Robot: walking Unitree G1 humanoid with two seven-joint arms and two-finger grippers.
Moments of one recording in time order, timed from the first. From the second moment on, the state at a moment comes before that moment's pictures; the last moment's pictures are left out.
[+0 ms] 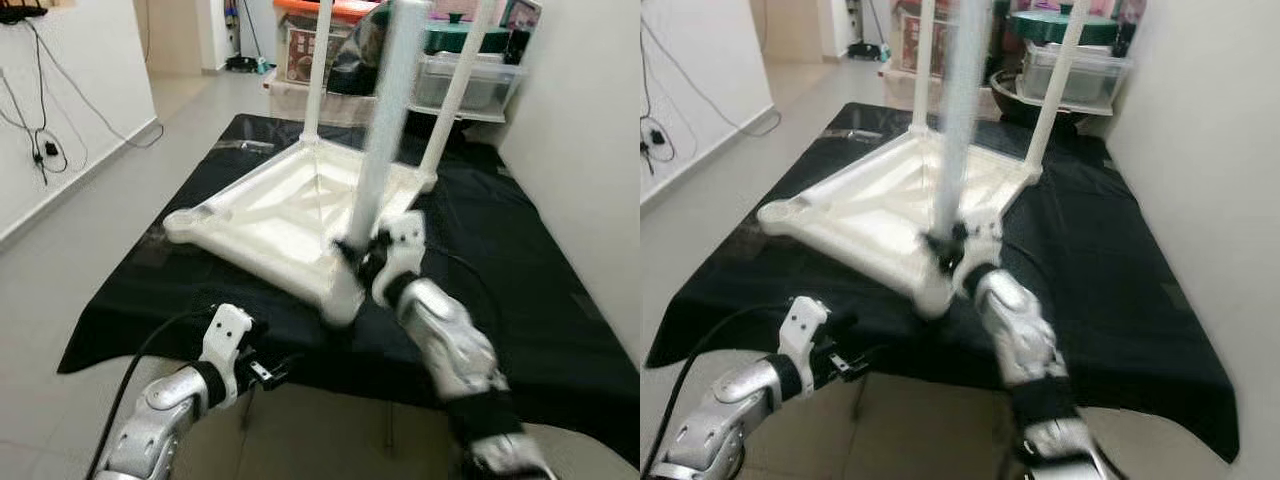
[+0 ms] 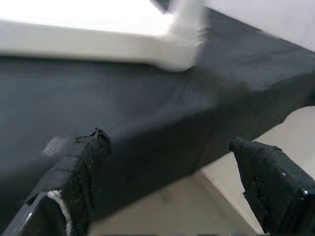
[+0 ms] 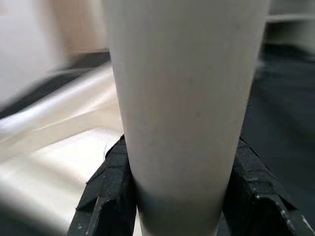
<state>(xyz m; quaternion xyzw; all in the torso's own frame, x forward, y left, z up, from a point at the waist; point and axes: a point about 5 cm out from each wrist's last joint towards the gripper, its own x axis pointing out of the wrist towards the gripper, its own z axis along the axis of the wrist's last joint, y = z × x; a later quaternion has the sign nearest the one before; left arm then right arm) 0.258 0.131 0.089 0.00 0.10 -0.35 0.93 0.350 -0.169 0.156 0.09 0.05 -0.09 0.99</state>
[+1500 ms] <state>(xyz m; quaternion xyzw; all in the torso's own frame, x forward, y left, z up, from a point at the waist) 0.275 0.136 0.099 0.01 0.08 -0.34 0.94 0.348 -0.092 0.172 0.04 -0.01 0.41 0.91</state>
